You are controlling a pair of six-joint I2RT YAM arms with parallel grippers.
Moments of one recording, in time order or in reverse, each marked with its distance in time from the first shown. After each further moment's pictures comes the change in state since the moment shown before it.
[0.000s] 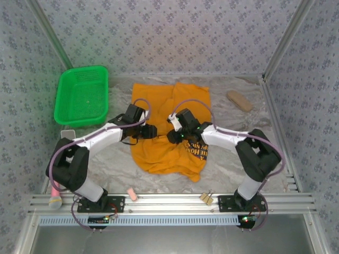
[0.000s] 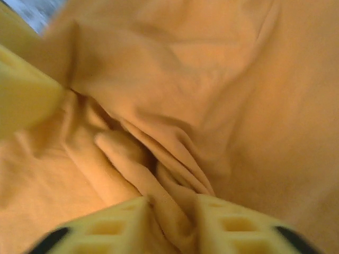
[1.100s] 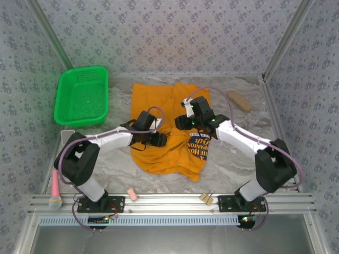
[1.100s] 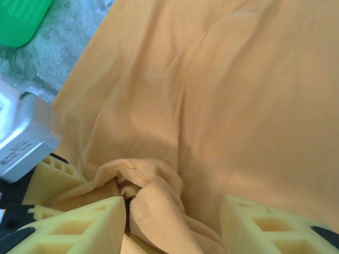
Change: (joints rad) left arm -0.129 0.065 -0.045 0.116 0.026 0.057; right arm -0.124 -0.169 0.054 -0.087 0.020 0.087
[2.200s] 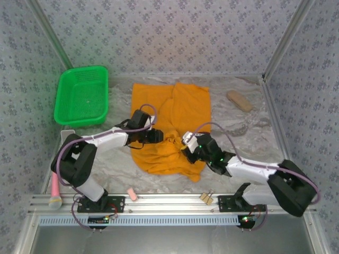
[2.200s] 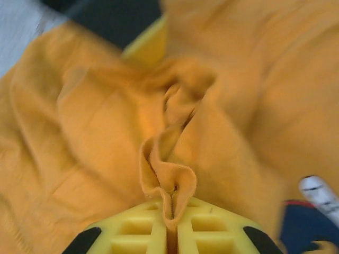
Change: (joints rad) left arm 0.054 -0.014 -0.031 0.074 0.072 -0.128; right arm 0.181 -0.348 -0.629 0.485 0.102 -0.318
